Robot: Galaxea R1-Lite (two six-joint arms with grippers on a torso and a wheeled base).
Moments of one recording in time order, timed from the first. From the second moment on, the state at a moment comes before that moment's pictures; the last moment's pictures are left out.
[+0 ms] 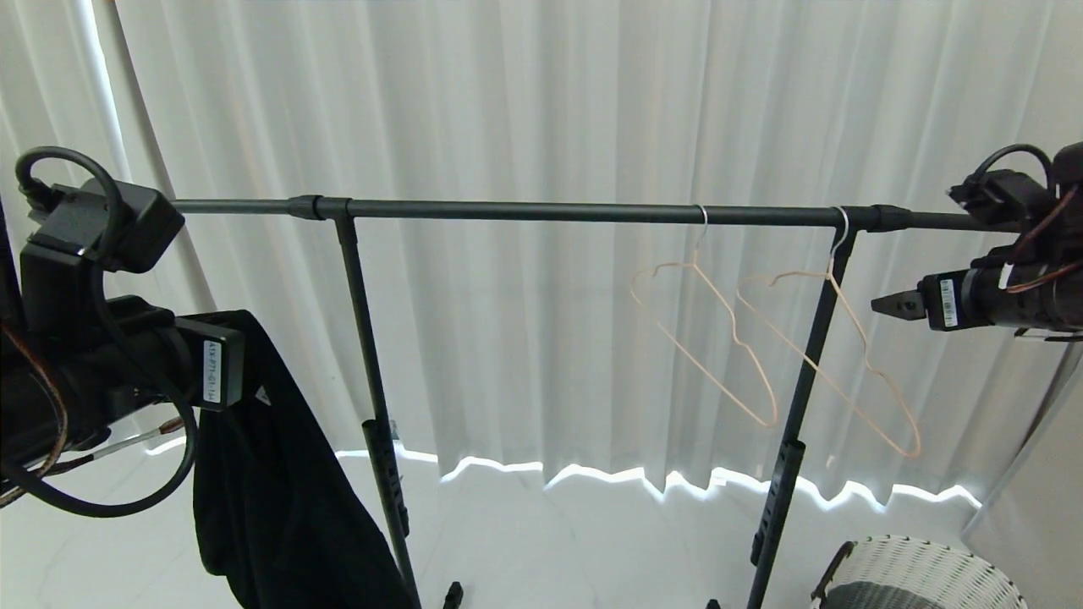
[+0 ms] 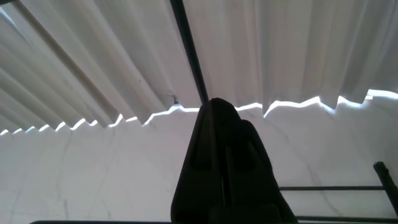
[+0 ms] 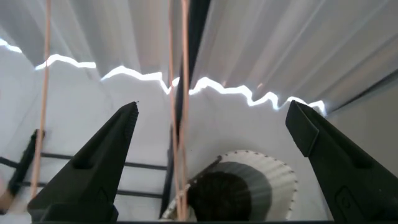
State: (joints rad) left arm -0.23 1.24 -0.77 -0.16 0.23 0.22; right arm 0.12 1.59 -1.20 0.08 -0.08 -0.06
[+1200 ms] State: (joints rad) left arm -0.22 1.26 -0.75 -0.16 0.23 0.22; right arm 0.09 1.88 -1.20 0.02 -0.01 0.05
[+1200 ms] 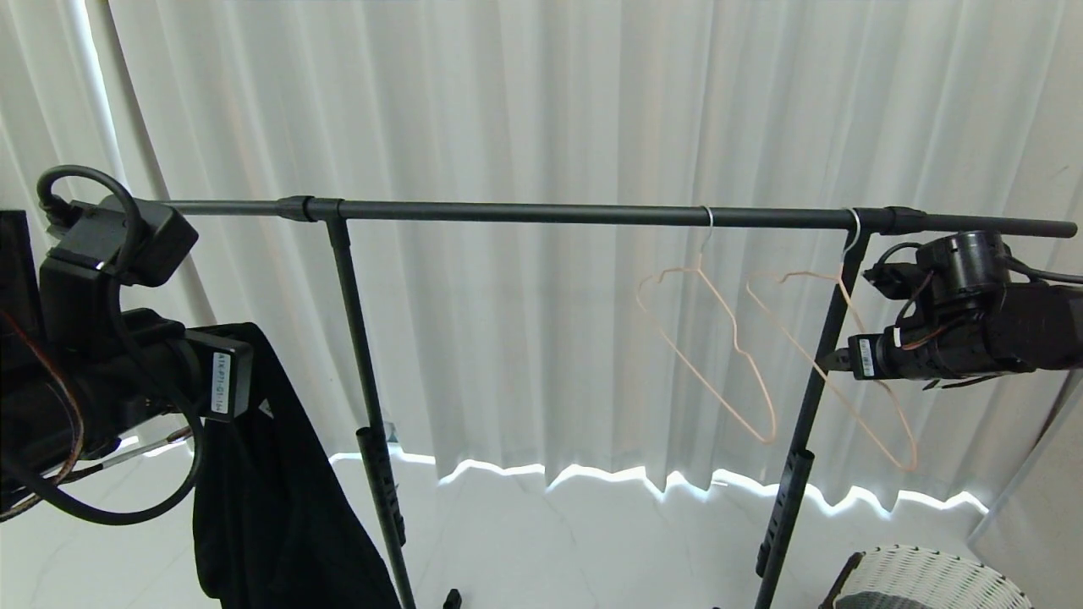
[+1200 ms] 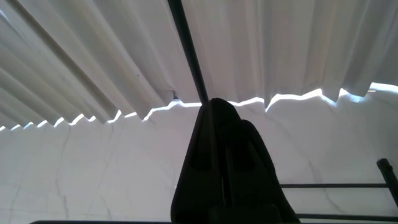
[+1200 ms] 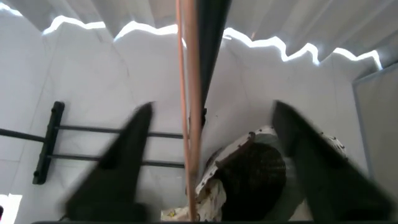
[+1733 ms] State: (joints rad) left arm -0.22 1.25 -0.75 -0.16 0.23 0.22; right arm 0.09 1.86 -1.20 0.02 -0.01 0.05
